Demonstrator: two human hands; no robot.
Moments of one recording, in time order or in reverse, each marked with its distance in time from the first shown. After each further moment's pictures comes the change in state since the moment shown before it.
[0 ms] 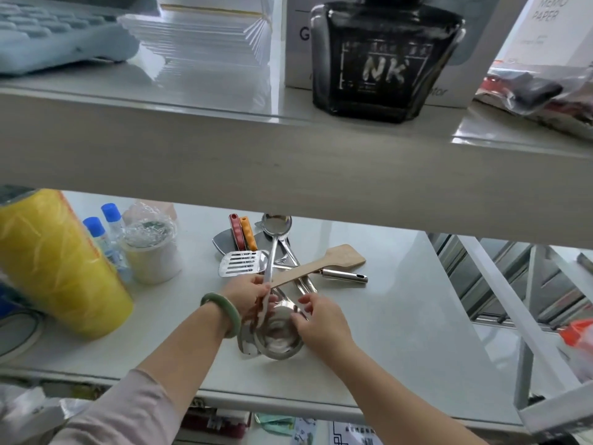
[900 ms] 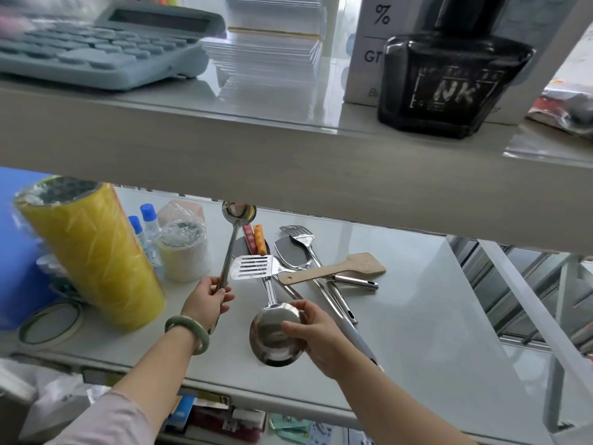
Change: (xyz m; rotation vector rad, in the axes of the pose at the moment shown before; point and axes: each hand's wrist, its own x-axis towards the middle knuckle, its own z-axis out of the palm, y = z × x) left_hand -0.001 -0.045 -0.091 -0.032 0.422 0.273; right_hand -0.006 -0.022 0.032 0.996 -0.502 0.114
